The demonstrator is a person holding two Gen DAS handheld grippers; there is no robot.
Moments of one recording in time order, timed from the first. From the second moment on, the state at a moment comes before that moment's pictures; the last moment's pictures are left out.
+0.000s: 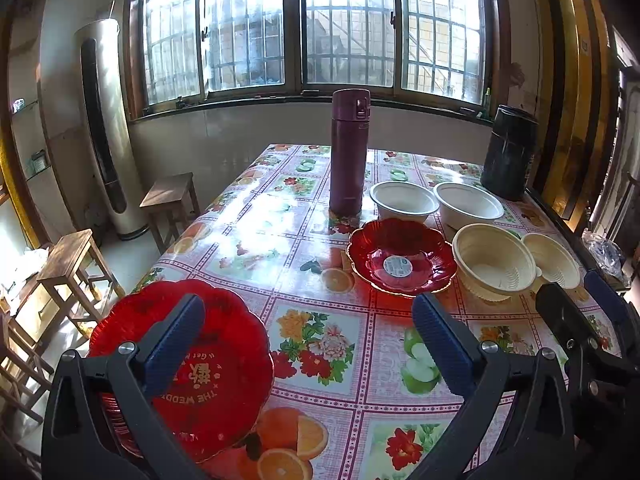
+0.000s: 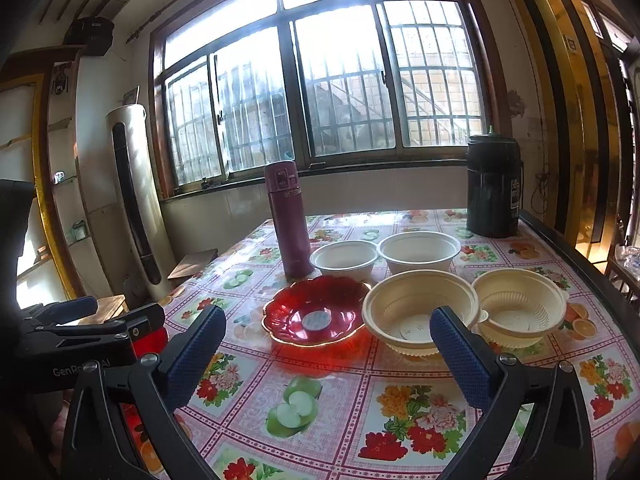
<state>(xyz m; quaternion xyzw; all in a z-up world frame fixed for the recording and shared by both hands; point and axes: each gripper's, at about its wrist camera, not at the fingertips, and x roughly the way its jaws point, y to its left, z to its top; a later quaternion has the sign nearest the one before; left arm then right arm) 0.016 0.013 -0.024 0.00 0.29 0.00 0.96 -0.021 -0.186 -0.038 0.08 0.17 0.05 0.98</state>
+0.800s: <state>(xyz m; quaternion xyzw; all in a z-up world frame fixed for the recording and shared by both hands) 0.020 0.062 -0.032 -0.02 0.30 0.05 0.95 -0.005 -0.145 -0.036 0.05 0.18 0.09 0.98</state>
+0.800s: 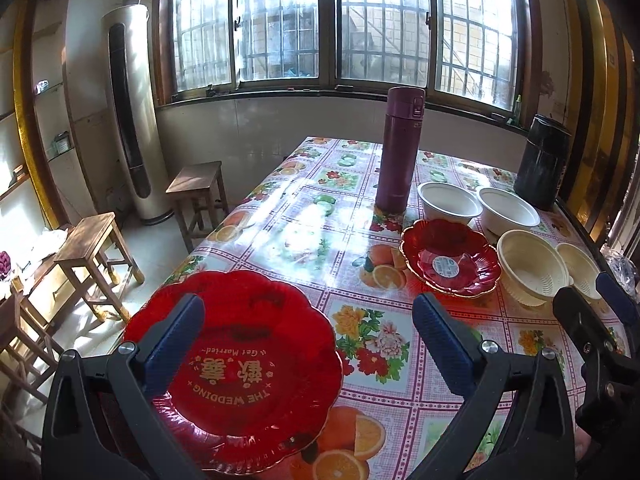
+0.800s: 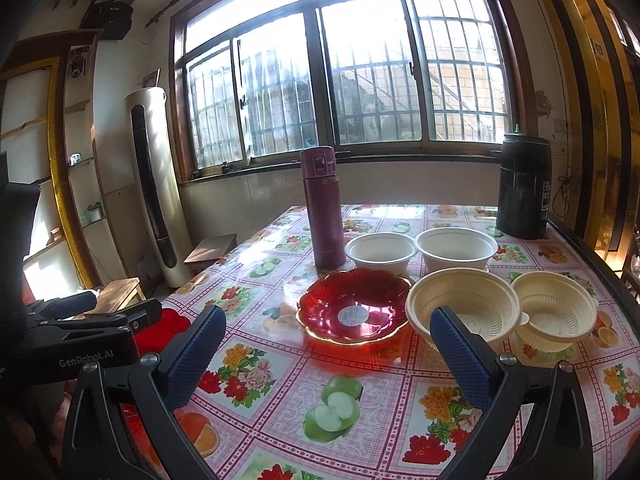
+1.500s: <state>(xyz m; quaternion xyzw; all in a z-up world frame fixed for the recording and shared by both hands) 0.016 0.146 -0.061 -0.05 0.33 0.14 0.93 0.028 -0.047 -0.049 0.02 0.21 0.17 0.96</state>
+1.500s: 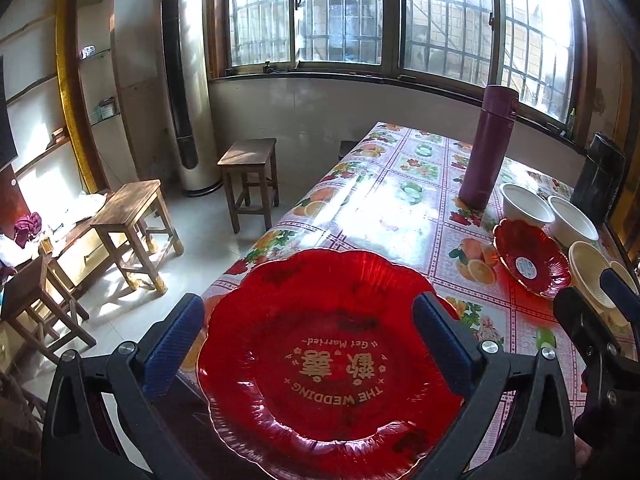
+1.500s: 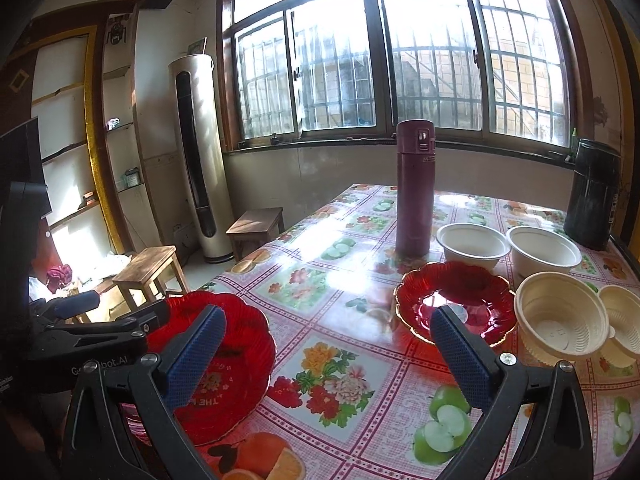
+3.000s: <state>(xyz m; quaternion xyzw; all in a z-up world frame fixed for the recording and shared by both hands) 0.024 0.201 -0.141 -0.08 0.47 0.14 0.87 0.088 0.020 -0.124 0.00 0.39 0.21 0.90</state>
